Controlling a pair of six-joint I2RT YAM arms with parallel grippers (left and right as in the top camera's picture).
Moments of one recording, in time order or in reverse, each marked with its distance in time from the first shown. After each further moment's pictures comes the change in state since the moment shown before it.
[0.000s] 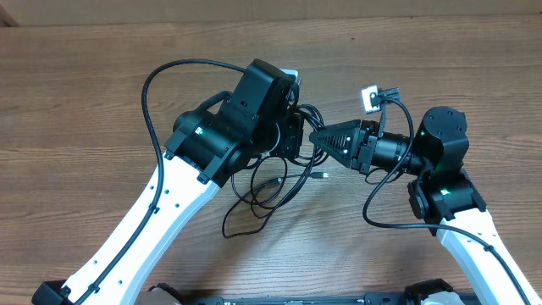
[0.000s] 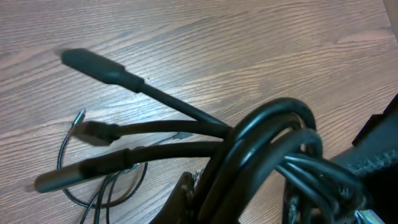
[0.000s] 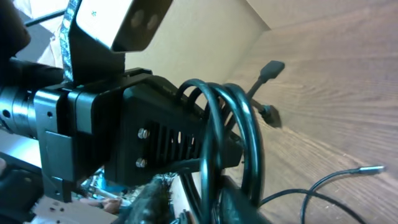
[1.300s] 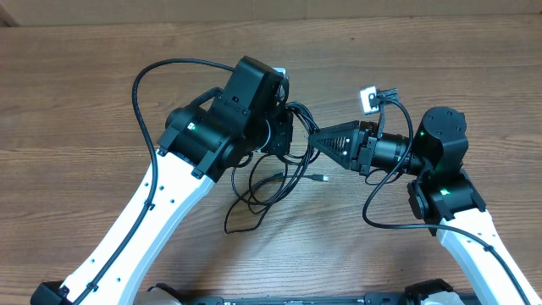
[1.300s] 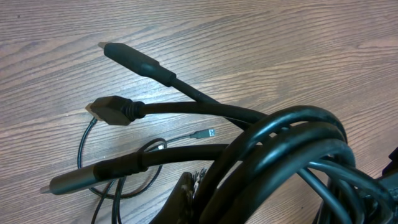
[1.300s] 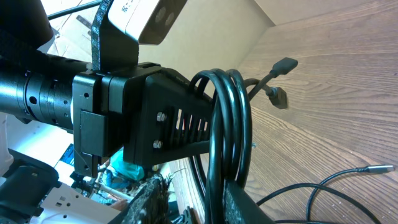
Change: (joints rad) left arm 0.047 0.000 0.000 -0.037 -0.019 0.000; right arm 0.002 0.000 0.000 0.003 -0.016 0.001
